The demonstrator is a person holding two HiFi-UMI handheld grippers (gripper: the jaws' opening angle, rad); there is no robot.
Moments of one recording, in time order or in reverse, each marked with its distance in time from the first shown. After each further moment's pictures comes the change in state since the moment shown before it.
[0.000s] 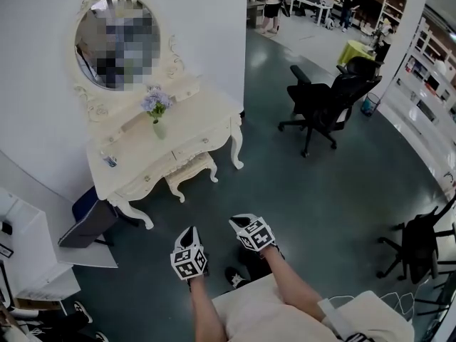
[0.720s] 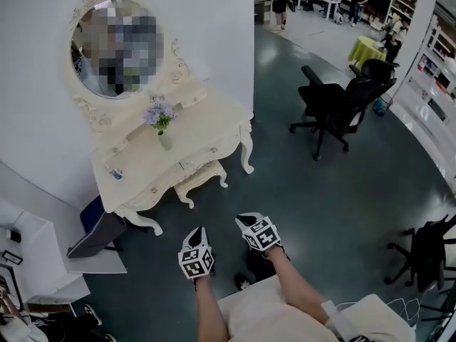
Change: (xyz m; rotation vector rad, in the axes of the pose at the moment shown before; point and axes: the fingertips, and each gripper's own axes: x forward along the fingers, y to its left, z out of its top) left arm 0.080 0.010 0.032 0.033 0.050 -0.006; right arm 0.047 -0.060 0.053 0.027 -0.012 -0.002
